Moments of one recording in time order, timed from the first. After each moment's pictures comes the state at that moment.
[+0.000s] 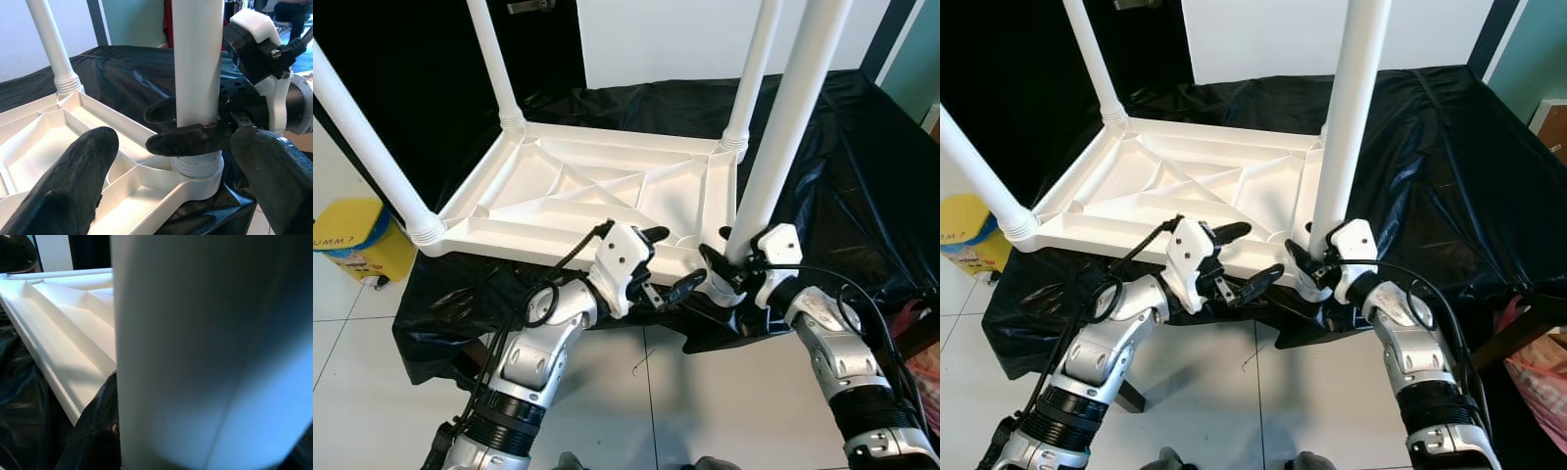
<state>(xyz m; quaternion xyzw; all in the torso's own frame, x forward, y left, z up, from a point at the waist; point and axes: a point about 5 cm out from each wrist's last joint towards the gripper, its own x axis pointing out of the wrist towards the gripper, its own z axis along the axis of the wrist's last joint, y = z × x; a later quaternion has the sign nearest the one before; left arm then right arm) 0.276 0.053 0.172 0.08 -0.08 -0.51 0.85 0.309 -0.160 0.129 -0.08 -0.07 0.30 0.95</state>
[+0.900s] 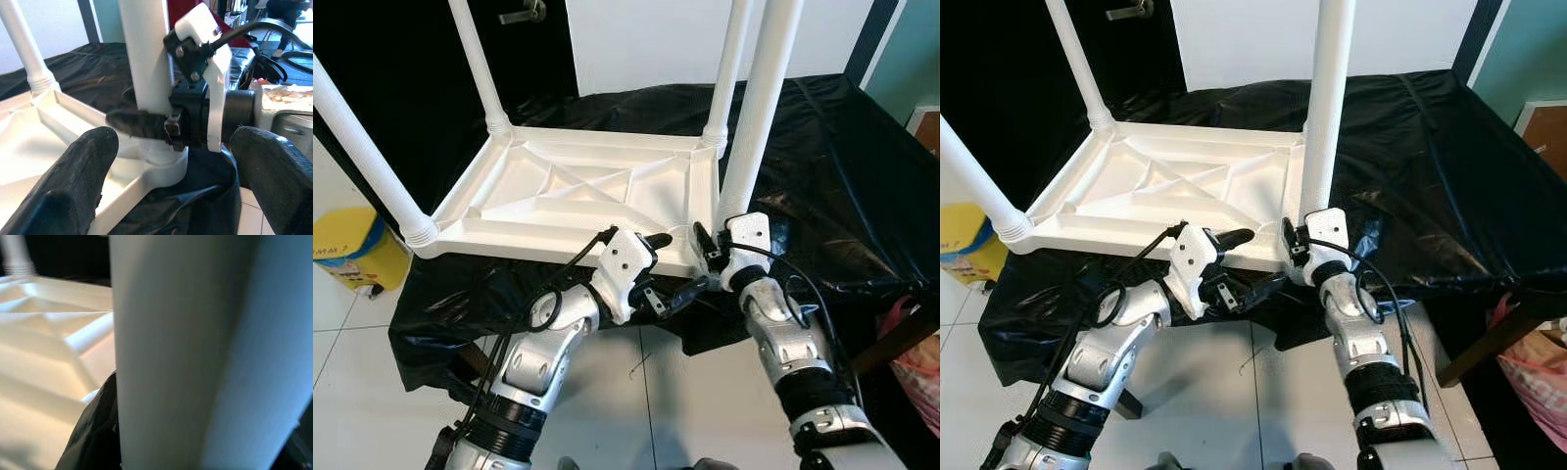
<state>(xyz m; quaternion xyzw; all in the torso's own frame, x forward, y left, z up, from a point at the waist) 0.275 0.052 0.162 0.08 -0.07 -0.51 0.85 0.329 -0.133 0.124 -0.03 -0.06 0.03 1.00</state>
